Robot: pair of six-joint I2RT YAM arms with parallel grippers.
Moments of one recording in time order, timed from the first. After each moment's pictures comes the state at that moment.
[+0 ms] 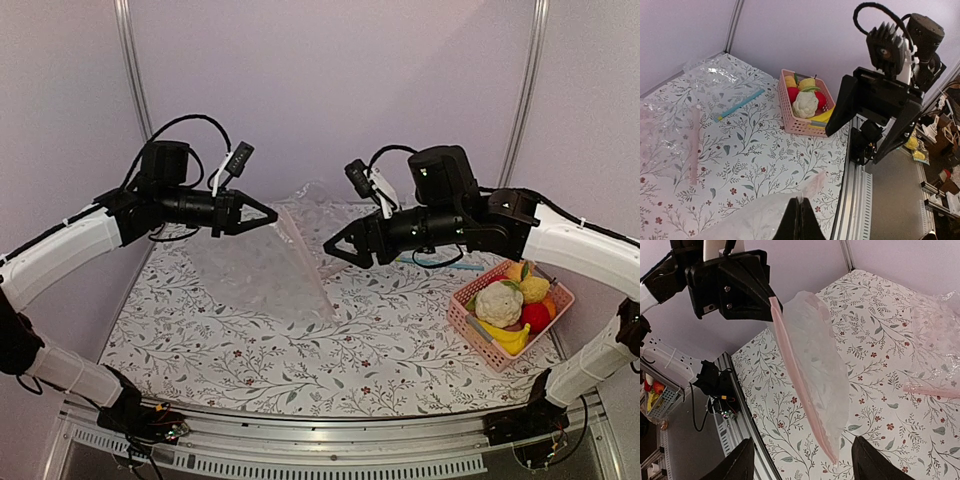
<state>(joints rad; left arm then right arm) -0.51 1.32 1.19 -0.26 0.82 -0.13 0.96 1.44 1.36 -0.41 -0.26 0.30</state>
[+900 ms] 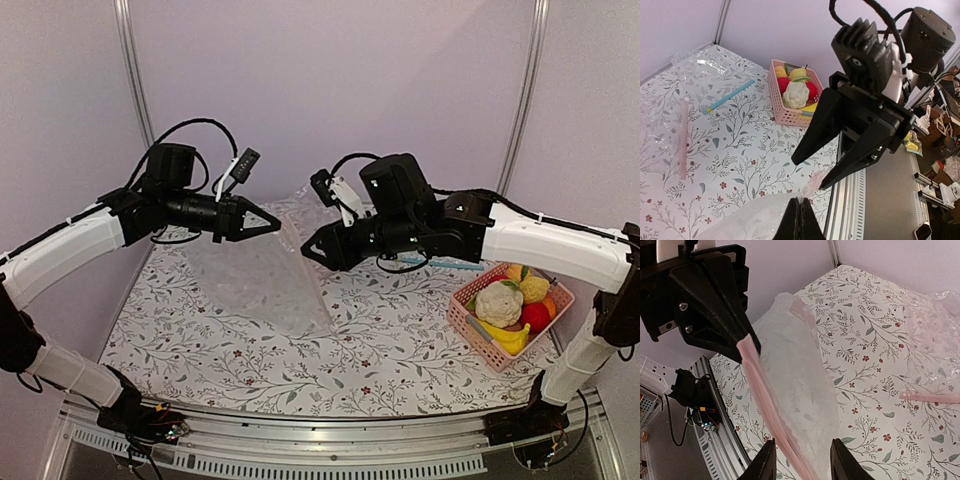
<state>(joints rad) -0.54 1.34 1.20 -0.31 0.87 -0.10 1.05 1.62 1.50 -0.39 -0.06 0.31</state>
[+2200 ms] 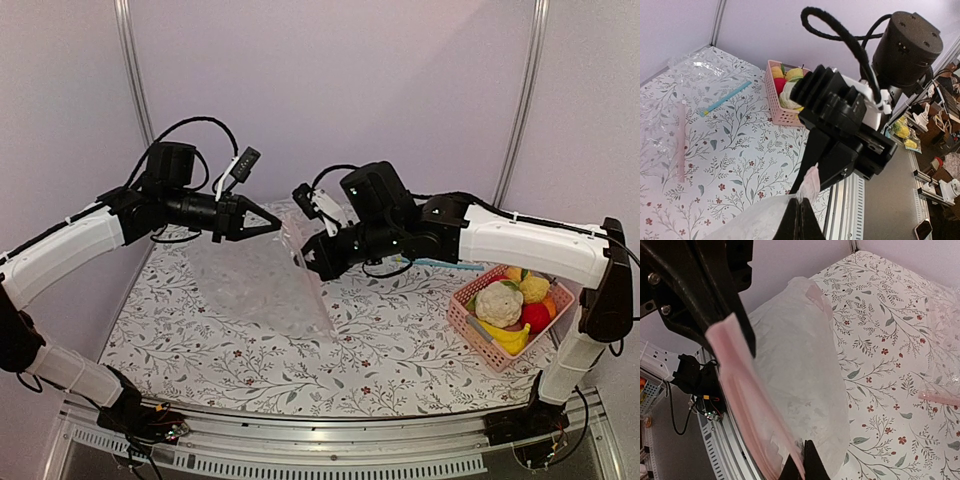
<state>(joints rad) -0.54 1.34 1.21 -0.32 0.88 -0.08 1.05 1.72 1.55 -0.40 -0.16 0.29</state>
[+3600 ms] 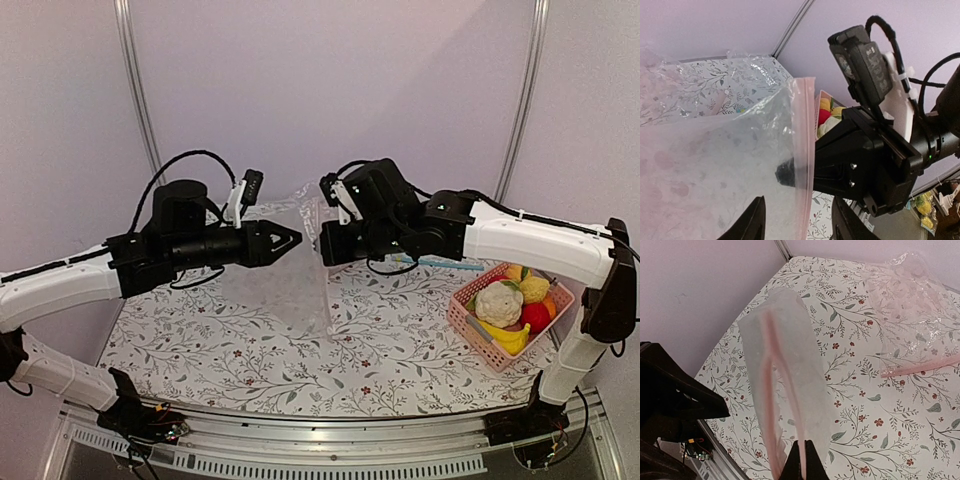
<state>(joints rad) -0.85 1.21 0.95 -0.02 0.18 -0.52 1.05 1.71 1.56 -0.46 0.12 0.52</state>
